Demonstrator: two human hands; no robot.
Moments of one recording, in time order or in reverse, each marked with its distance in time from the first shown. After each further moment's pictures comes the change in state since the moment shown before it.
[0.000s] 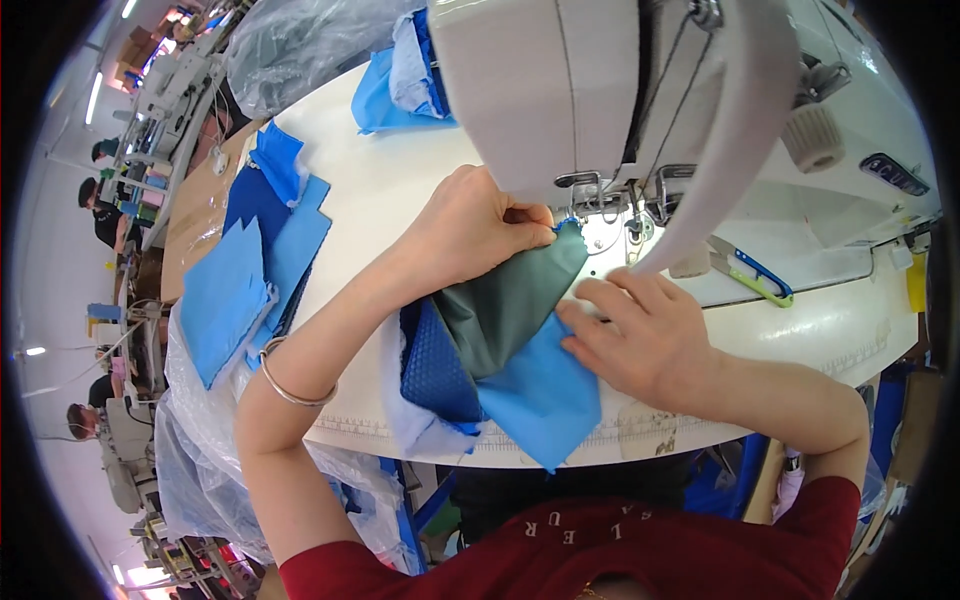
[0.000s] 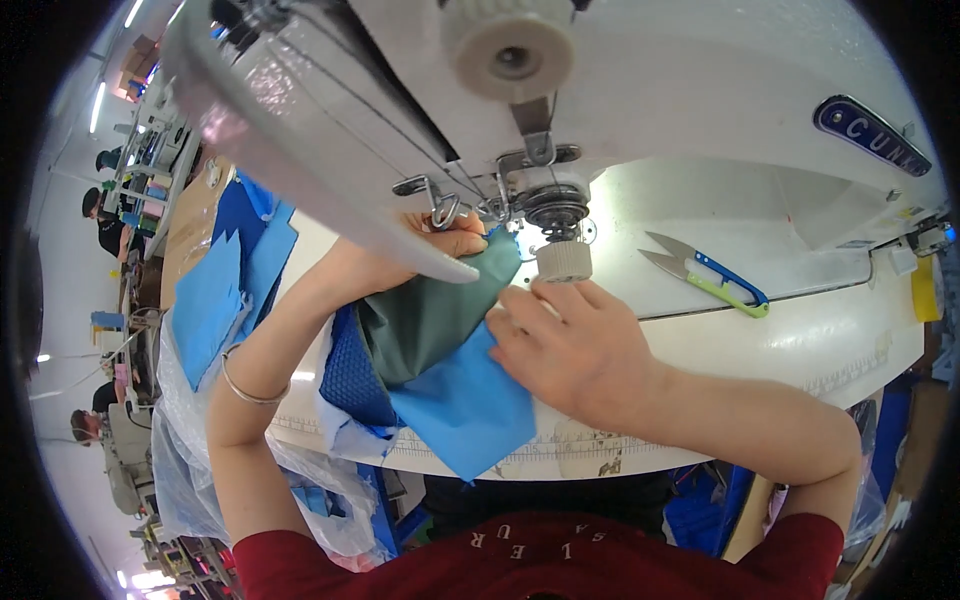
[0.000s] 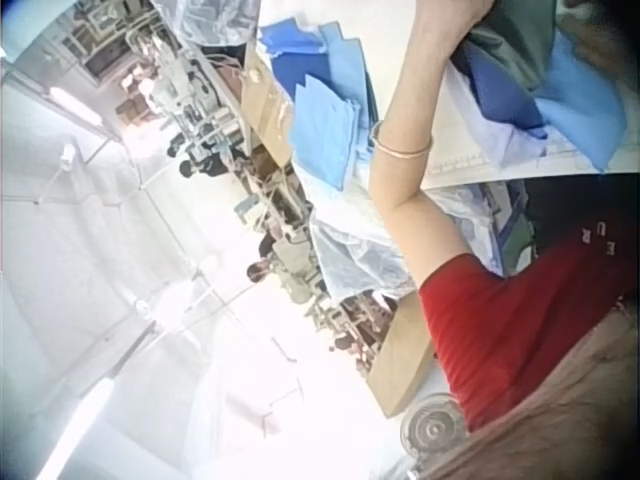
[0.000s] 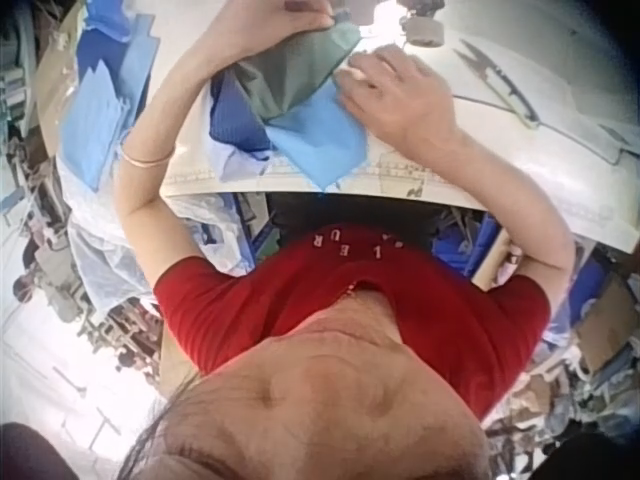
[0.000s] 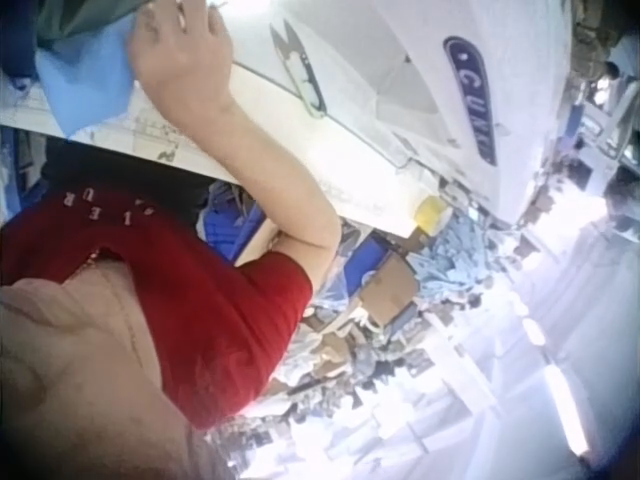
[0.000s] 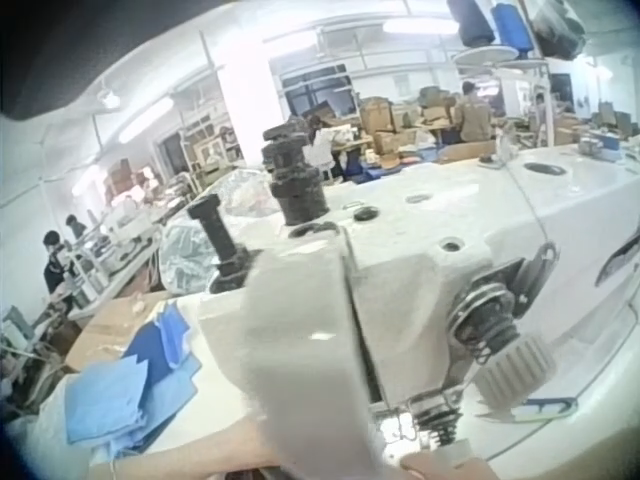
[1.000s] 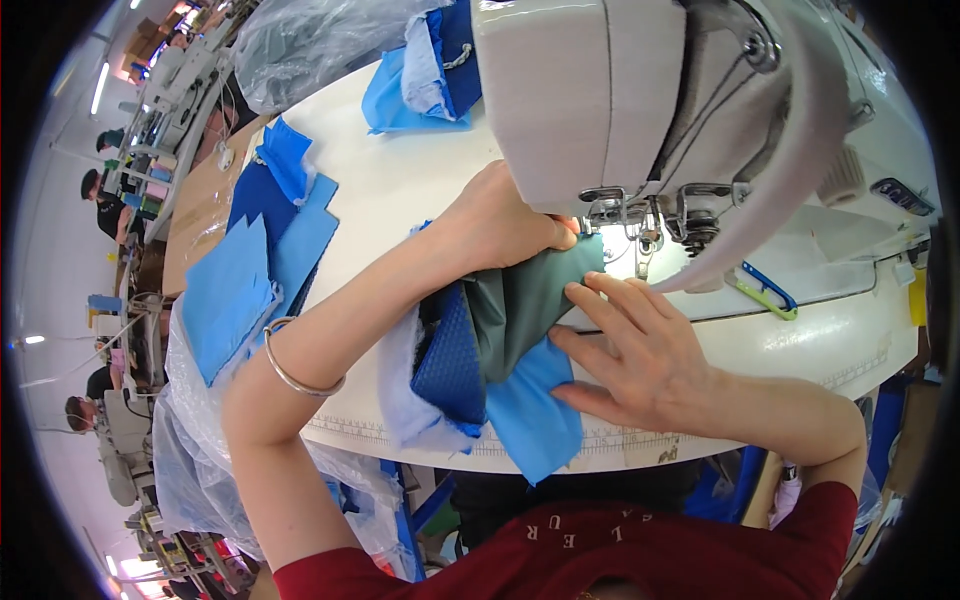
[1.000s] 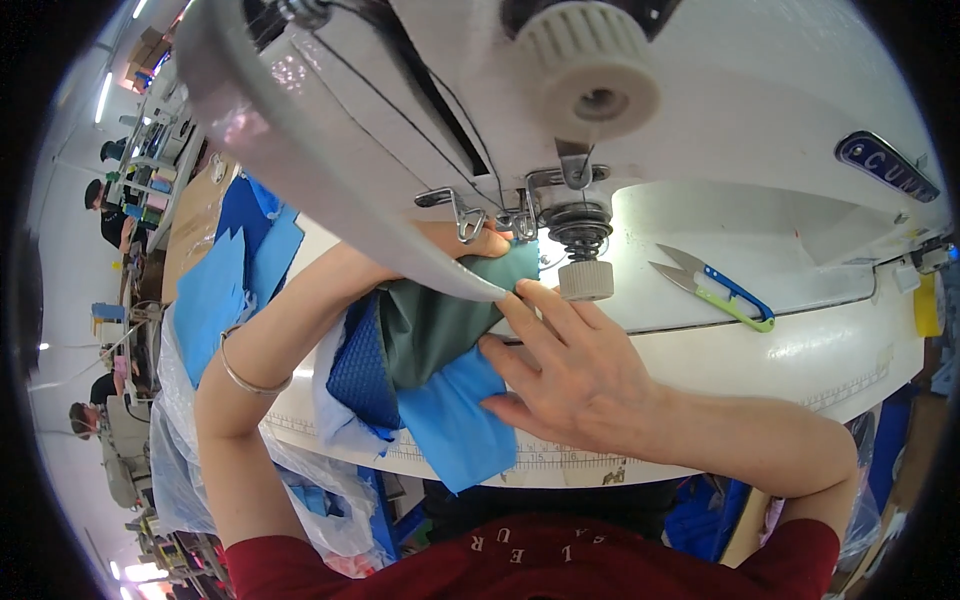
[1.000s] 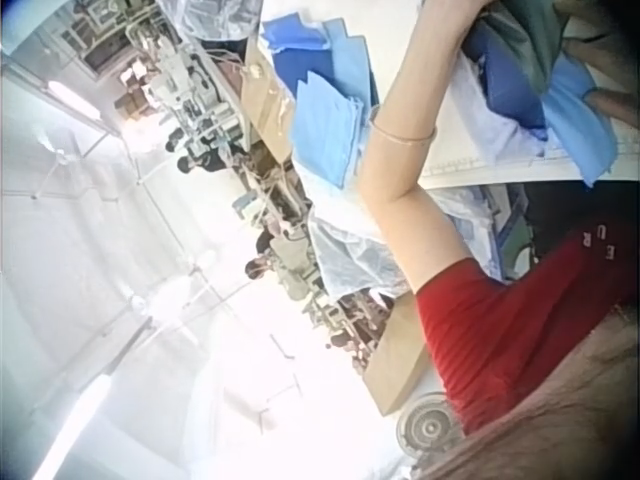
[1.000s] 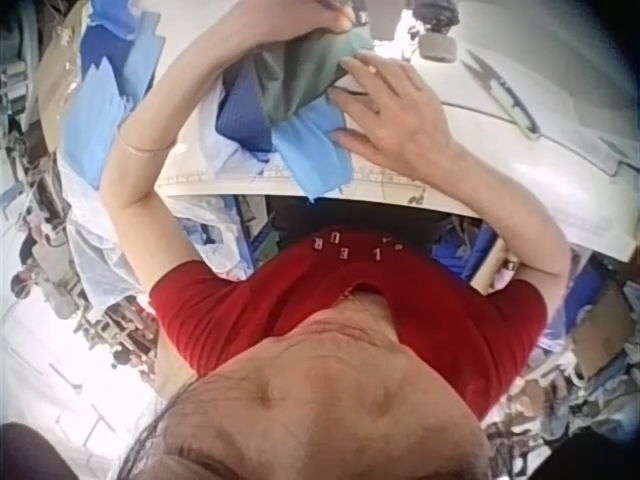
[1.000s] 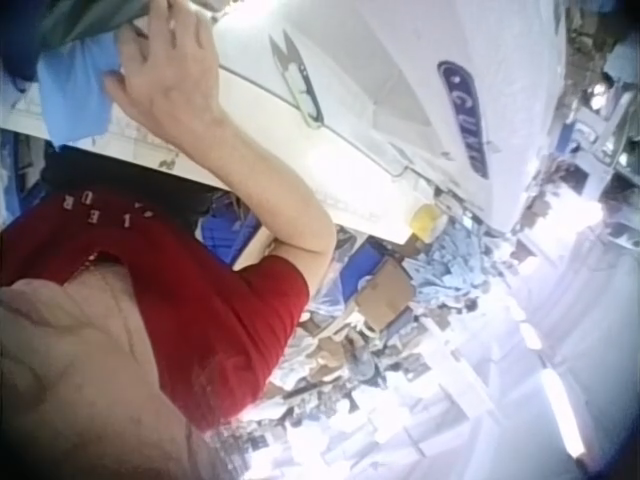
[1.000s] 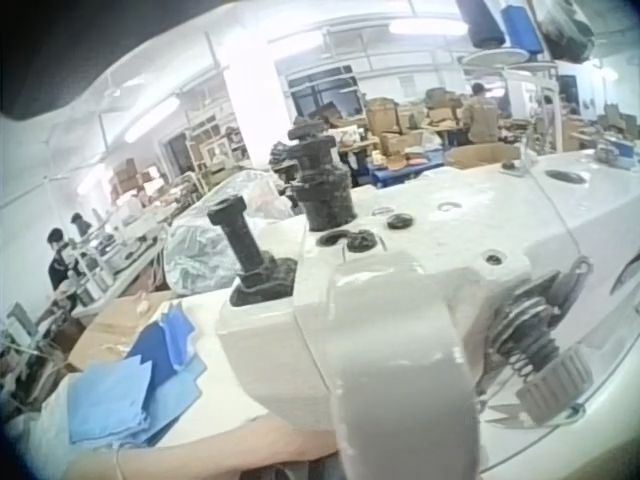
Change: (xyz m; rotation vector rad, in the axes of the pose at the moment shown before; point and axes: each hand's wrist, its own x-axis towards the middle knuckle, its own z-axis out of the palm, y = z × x) left_hand 0.025 0.008 -0.001 -0.084 -0.186 -0.205; right_hand 0.001 -0.006 -0.005 0.135 -0.064 -0.028
